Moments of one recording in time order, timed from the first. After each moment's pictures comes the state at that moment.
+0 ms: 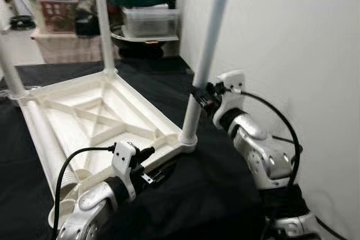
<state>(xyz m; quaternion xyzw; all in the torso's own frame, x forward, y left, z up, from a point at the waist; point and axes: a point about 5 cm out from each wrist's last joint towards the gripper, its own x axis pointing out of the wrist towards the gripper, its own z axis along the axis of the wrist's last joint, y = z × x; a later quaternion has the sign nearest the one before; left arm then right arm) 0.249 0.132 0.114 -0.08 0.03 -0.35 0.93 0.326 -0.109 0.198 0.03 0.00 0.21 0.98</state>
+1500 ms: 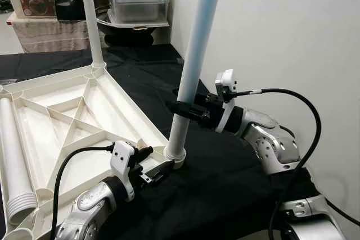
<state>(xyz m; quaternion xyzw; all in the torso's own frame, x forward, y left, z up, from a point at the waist) 0.249 0.131 0.113 -0.08 0.03 -0.34 0.94 0.327 -0.105 0.227 0.05 -0.06 0.56 0.83</state>
